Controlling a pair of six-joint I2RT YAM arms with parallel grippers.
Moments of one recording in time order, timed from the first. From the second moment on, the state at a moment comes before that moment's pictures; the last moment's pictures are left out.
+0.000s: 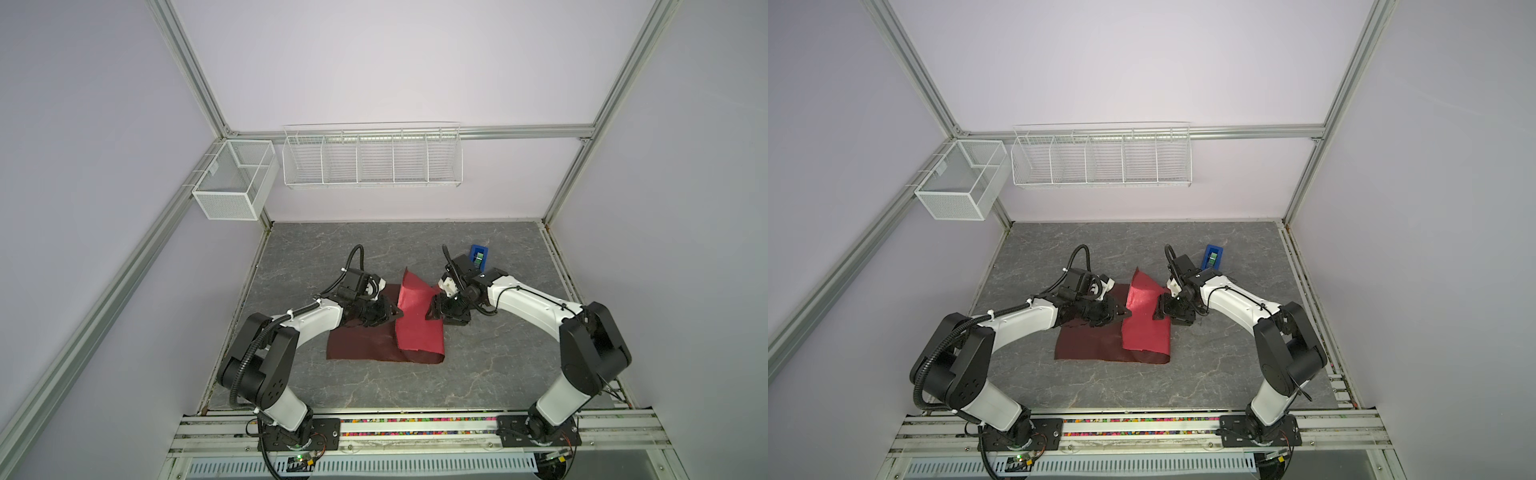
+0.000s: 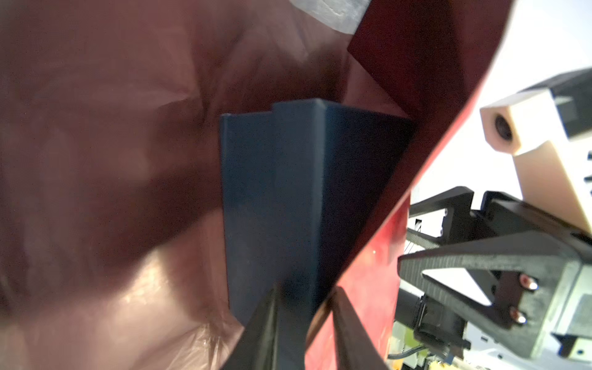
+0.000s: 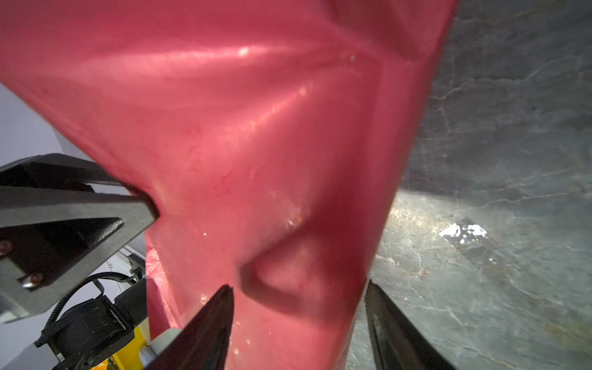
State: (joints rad) left arm -0.50 1.60 0.84 -0.15 0.65 -0.70; right arm 0.57 1.69 1.16 -0.74 -0.40 0.61
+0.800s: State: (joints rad) left arm -0.50 1.55 0.84 -0.07 0.74 -0.78; right arm 0.57 1.69 1.15 -0.73 -0.41 0.61
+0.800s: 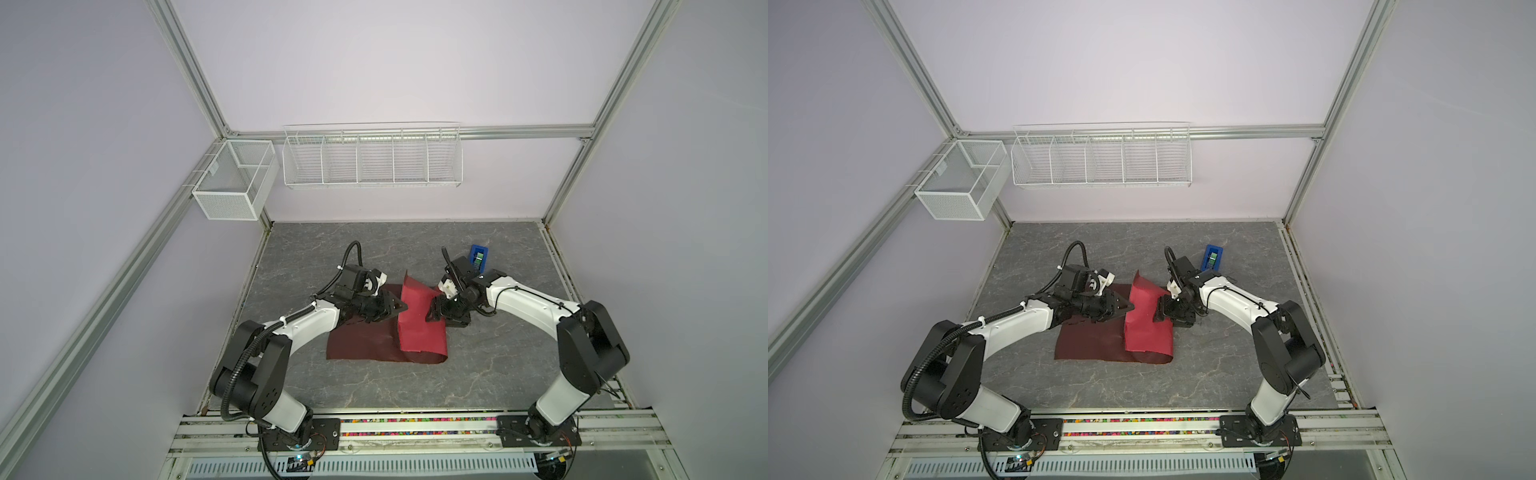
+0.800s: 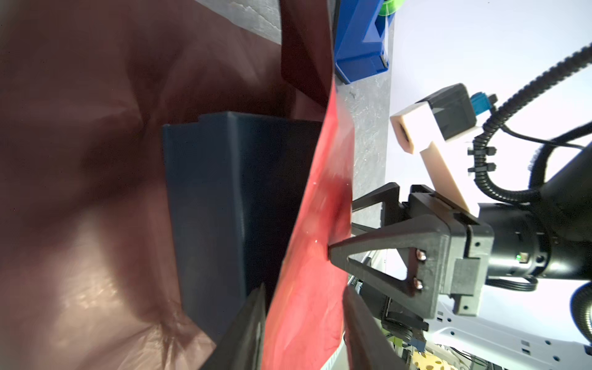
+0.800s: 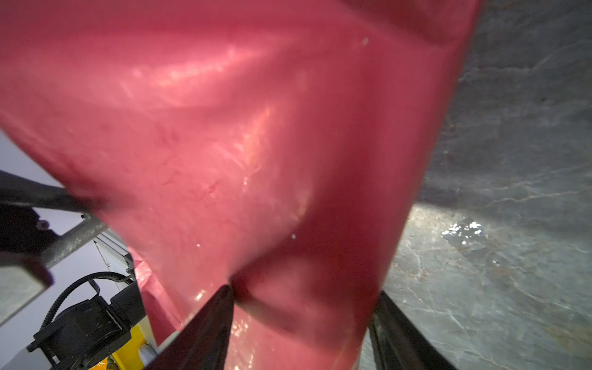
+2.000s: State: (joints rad) left arm -0.50 1.61 0.90 -0.08 0.74 -0.74; right arm 0.57 1.69 1.15 -0.74 -0.41 0.61
